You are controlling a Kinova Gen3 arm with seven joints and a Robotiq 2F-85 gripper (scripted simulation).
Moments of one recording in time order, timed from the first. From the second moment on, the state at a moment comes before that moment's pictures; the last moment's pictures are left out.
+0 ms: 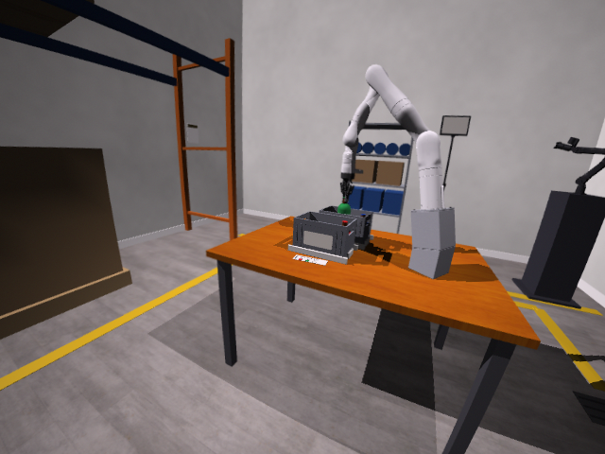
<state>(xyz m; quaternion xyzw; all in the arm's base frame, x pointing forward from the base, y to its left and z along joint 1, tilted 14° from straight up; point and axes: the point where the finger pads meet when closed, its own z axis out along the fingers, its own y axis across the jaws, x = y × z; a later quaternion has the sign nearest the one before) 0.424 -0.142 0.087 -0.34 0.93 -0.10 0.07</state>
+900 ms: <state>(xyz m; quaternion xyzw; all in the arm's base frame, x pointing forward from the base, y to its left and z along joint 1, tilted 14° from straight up) 0.416 -0.137 0.127 -0.34 0.93 -0.10 0.07</state>
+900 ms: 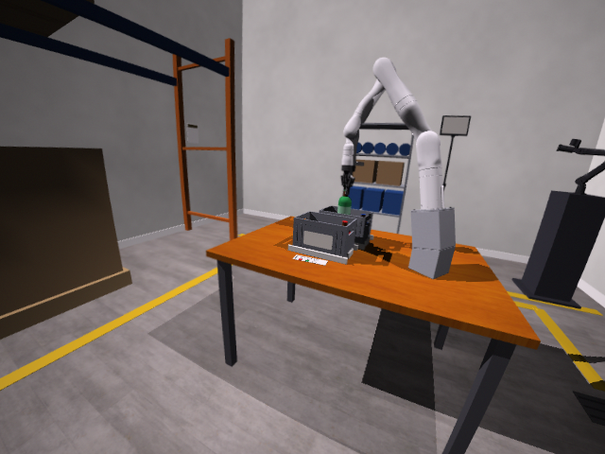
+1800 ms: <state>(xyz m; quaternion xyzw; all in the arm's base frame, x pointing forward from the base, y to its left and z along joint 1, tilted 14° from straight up) 0.408 -0.131 0.163 -0.34 0.93 -0.10 0.07</state>
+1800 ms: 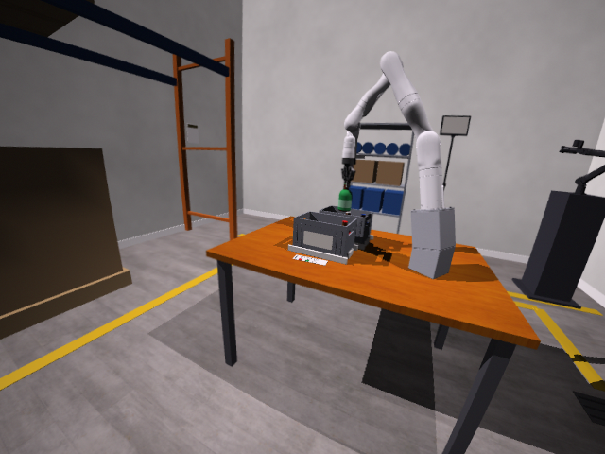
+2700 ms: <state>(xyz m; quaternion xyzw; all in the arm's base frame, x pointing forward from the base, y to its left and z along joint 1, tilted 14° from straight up) 0.417 -0.098 0.162 -0.34 0.93 -0.10 0.07</state>
